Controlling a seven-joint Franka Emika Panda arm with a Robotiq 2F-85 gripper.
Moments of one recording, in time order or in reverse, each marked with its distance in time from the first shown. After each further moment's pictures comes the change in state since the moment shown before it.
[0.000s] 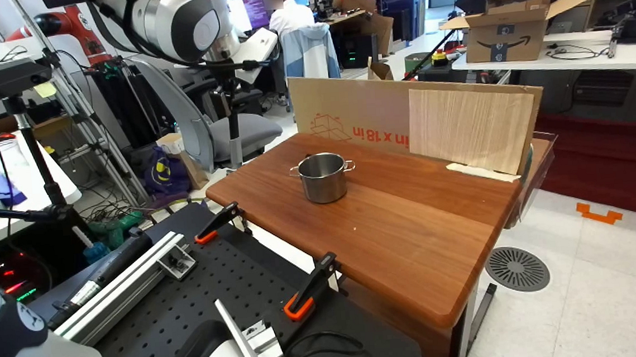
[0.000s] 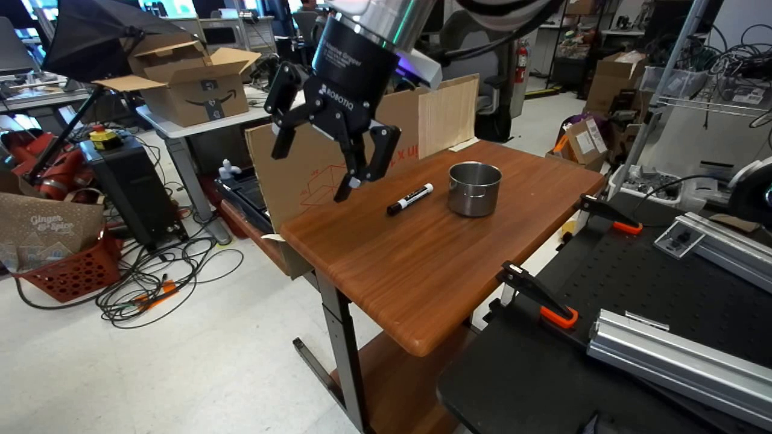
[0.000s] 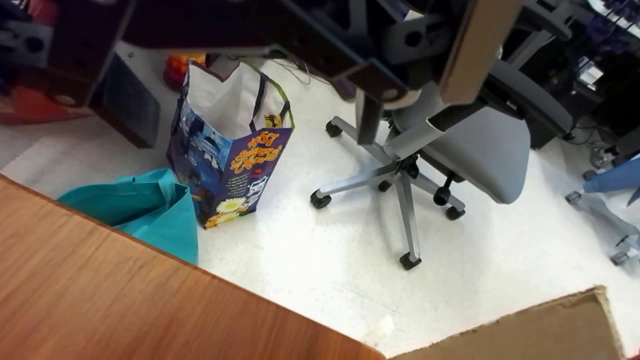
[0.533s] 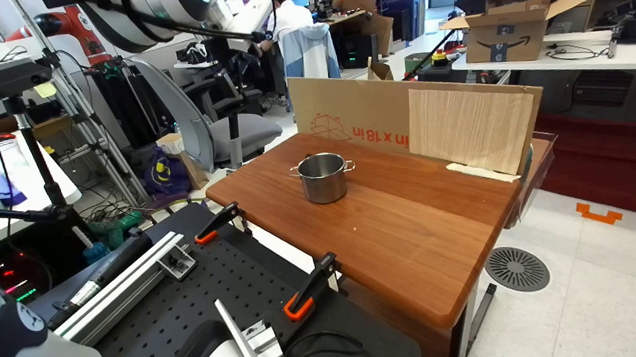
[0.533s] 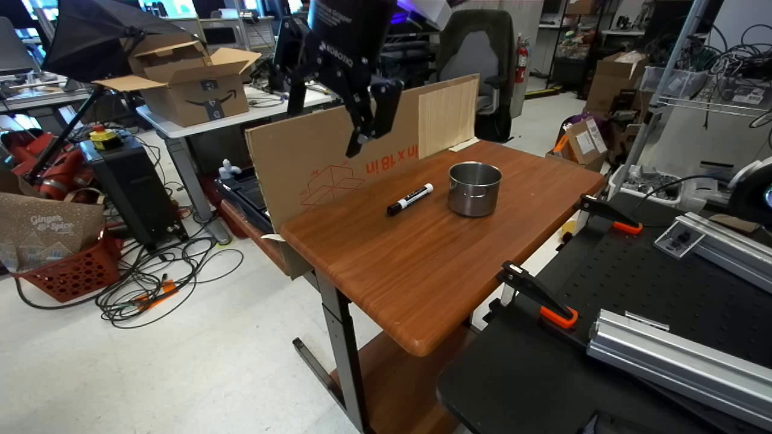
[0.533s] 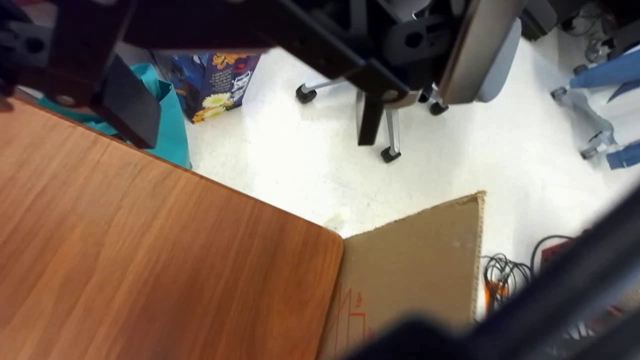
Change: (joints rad) arm 0.499 -0.206 -0.541 0.033 -0.327 -0.094 0.421
